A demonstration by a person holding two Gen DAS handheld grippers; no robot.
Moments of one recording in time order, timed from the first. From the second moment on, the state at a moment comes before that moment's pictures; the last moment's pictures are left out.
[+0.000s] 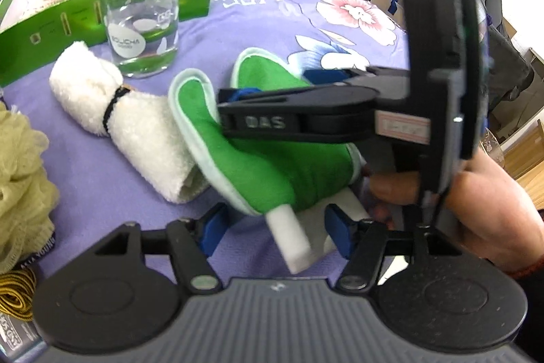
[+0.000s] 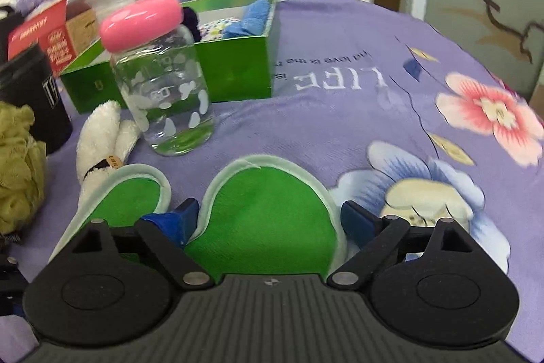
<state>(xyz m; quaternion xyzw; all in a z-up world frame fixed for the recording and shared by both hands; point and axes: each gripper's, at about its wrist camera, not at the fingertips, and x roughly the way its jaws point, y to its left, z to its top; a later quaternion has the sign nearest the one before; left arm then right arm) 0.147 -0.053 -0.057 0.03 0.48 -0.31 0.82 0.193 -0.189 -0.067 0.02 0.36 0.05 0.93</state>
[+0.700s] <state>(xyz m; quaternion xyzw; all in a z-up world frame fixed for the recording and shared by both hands) 0.122 -0.021 0.038 0.00 0.36 -0.31 0.88 0.167 -0.189 0.037 0.05 0.24 0.18 0.95</state>
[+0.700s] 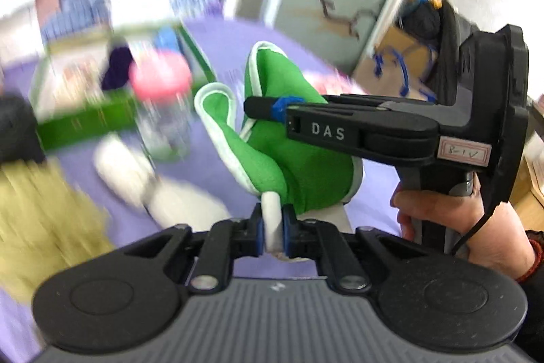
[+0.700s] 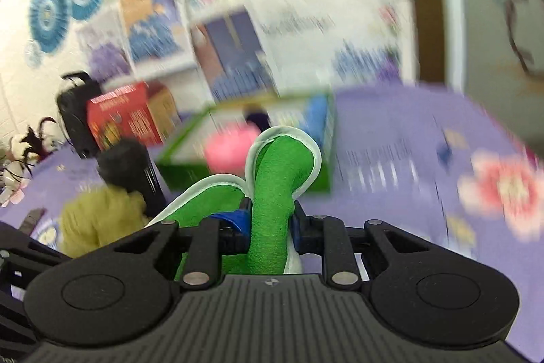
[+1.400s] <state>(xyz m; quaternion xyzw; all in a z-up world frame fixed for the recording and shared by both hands) 0.360 0.065 0.080 0.06 0.36 -0.07 0.93 0.421 -0.099 0.064 0.00 0.27 0.22 0.94</state>
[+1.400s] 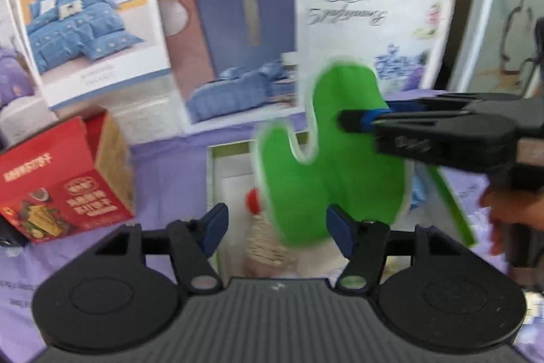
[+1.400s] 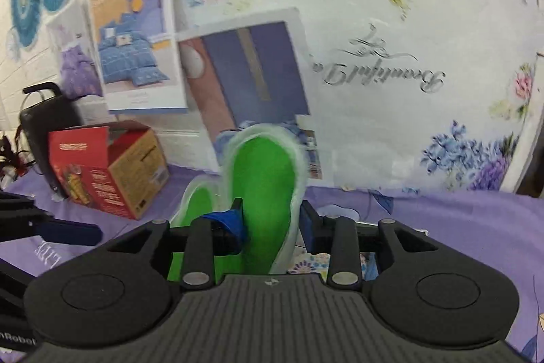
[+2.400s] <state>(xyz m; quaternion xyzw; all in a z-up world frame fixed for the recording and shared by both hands) 0.211 0.091 0.121 -0.01 0.28 -0.04 0.96 0.275 -0.110 0.132 -0.06 0.16 0.19 0.97</state>
